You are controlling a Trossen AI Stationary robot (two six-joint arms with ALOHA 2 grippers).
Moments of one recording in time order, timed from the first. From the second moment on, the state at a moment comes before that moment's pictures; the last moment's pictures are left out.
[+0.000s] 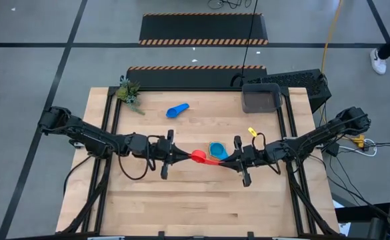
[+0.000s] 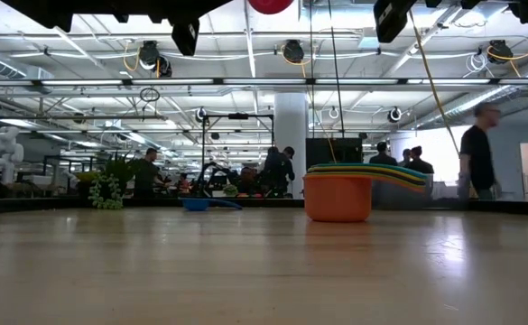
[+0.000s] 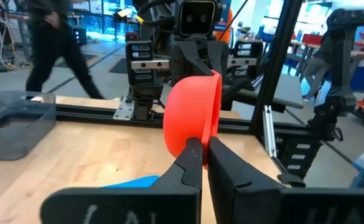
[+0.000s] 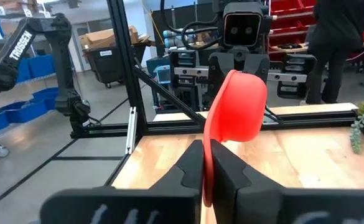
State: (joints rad) left arm -0.23 1.34 0.64 0.68 -0.11 -0.13; right arm 0.34 1.16 0.51 0.66 0.21 0.17
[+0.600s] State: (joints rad) left arm -0.22 1.31 0.64 0.66 -0.10 -0.25; right arm 0.49 1.17 0.51 0.65 0.60 -0.27
